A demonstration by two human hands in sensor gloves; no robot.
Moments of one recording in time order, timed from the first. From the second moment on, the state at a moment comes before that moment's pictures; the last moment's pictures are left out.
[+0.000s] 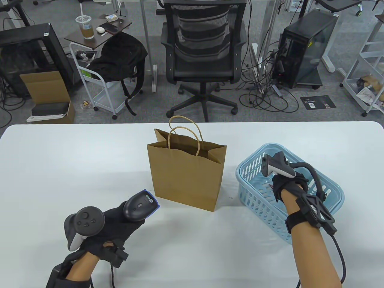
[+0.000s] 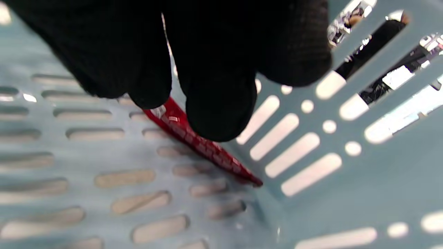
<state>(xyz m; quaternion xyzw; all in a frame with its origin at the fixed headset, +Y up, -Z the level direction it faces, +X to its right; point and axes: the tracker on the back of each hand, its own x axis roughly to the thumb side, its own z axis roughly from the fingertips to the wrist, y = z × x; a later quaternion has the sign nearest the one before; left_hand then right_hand) -0.288 -0.695 -0.314 0.04 -0.15 0.35 0.92 0.238 -0.695 -0.442 0.12 -0.27 -0.94 0.18</state>
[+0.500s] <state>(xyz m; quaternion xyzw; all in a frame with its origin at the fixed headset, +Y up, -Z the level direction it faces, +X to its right) -0.284 -0.697 -0.314 0.03 -0.15 0.34 0.93 0.249 -0.727 -0.445 0.13 -0.38 -0.91 0.12</state>
